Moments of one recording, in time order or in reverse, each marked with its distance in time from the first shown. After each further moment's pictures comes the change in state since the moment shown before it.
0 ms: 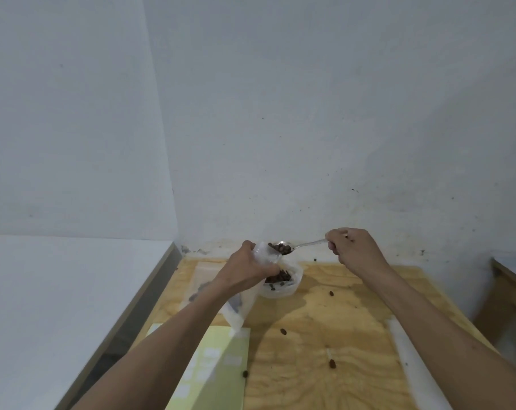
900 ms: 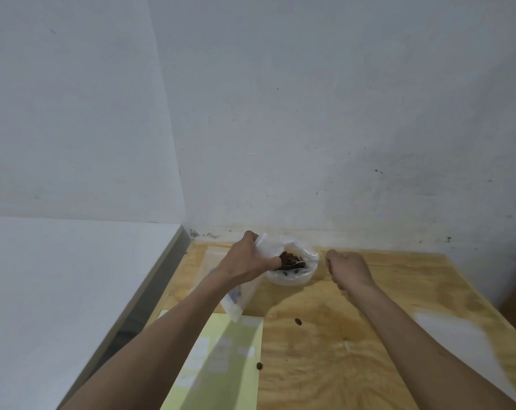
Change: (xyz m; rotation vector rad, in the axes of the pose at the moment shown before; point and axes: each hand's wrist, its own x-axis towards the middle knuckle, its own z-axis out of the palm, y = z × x) left_hand 0.015 -0.032 -0.004 0.085 -0.023 -0.005; right_hand 0.010 0.065 0.074 0.016 0.041 0.357
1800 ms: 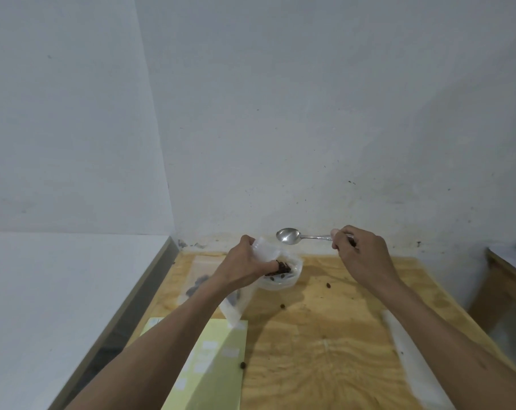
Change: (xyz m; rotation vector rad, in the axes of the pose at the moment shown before) left_hand -0.018 0.033 0.007 -0.046 0.023 0.042; right_hand -0.041 -0.033 -0.082 -0.191 0.137 -0.586
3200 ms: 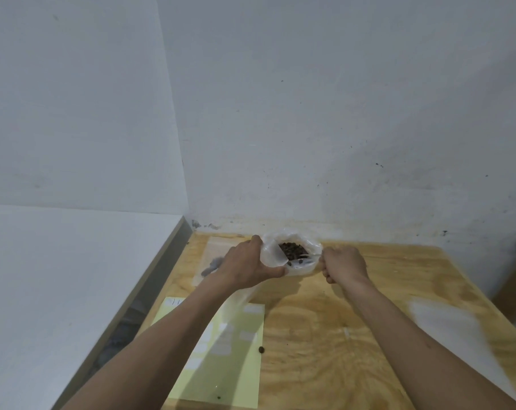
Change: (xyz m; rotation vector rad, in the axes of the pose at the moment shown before) left_hand 0.000 -0.046 0.002 0.370 -0.007 0.057; right_hand -0.007 0.013 0.095 0.169 -0.076 0.603
